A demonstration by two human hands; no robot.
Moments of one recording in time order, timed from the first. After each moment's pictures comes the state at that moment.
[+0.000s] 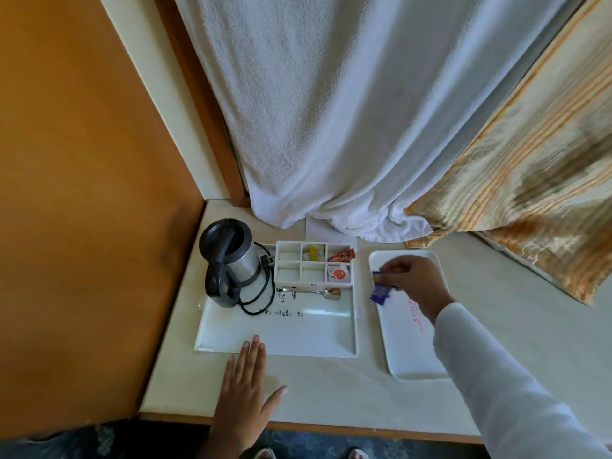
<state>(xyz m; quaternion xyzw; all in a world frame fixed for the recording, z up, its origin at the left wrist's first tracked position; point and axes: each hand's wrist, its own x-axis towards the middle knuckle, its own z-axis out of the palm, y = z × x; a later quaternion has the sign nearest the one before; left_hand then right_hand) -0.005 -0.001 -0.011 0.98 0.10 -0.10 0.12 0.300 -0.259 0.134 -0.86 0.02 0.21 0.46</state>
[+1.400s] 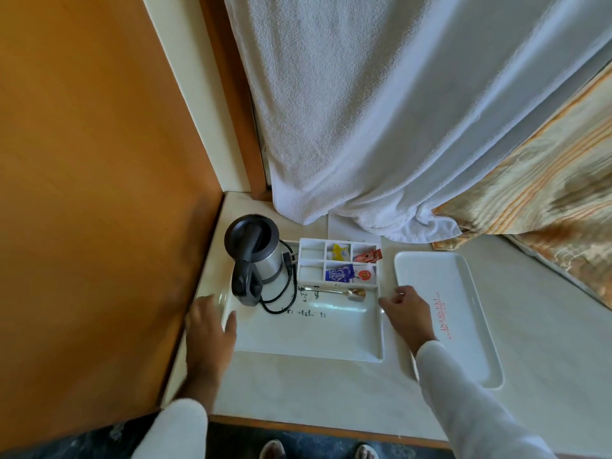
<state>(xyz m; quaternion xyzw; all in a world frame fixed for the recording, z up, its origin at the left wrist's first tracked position) 0.054 0.116 0.030 0.91 0.35 0.06 0.21 0.244 -0.208 0.075 -0.91 0.09 0.19 0.35</state>
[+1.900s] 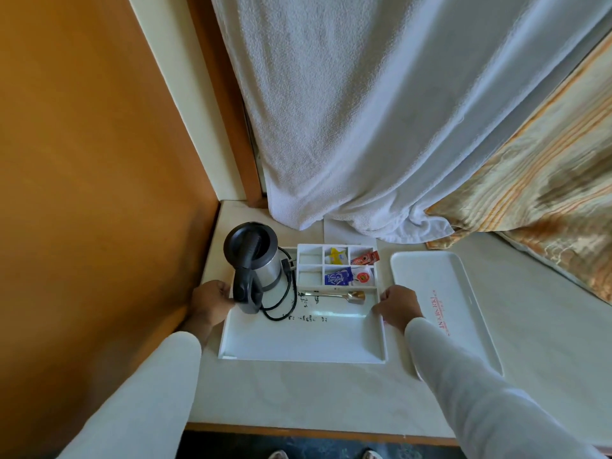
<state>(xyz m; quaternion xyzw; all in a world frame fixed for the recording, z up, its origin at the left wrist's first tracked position) 0.134 0.173 0.048 0.89 0.35 -0.14 0.26 0.270 -0.197 0.055 -0.92 0.09 0.29 0.27</state>
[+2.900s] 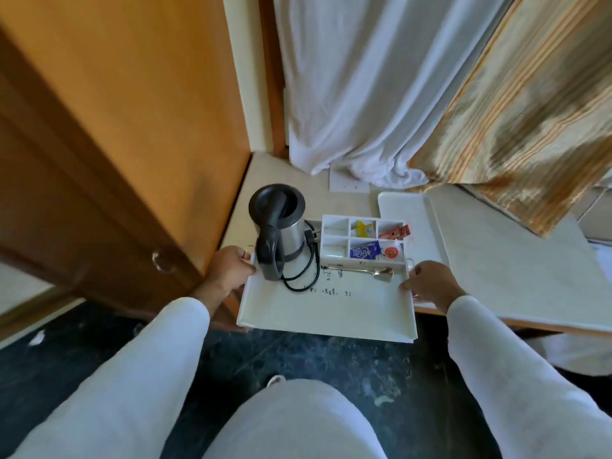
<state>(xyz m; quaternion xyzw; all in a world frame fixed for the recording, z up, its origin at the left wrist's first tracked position) -0.100 0.050 0.165 0.82 0.38 -0.07 0.43 0.048 -0.323 0.195 -0.93 0.05 0.27 0.25</state>
